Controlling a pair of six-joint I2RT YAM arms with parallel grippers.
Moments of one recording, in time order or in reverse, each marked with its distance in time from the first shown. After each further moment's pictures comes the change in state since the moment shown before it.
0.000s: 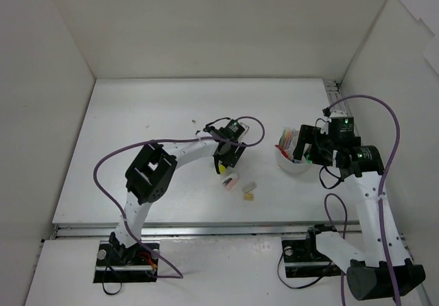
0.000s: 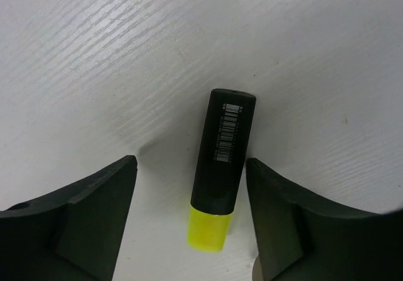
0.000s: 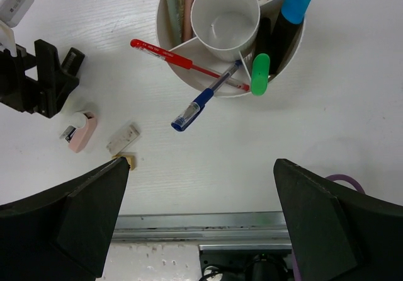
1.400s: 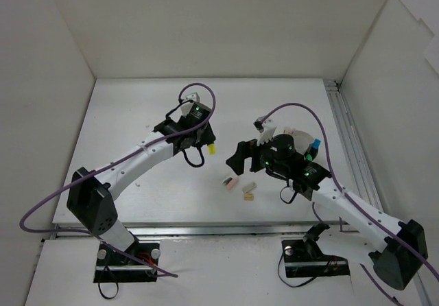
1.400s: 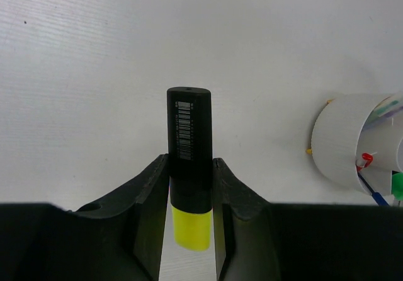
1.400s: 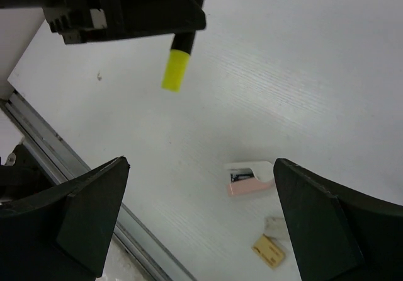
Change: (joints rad) left arm 0.082 -0.529 -0.184 -0.042 -0.138 -0.688; right arm 0.570 -0.005 -0.390 0.816 -0.122 0.127
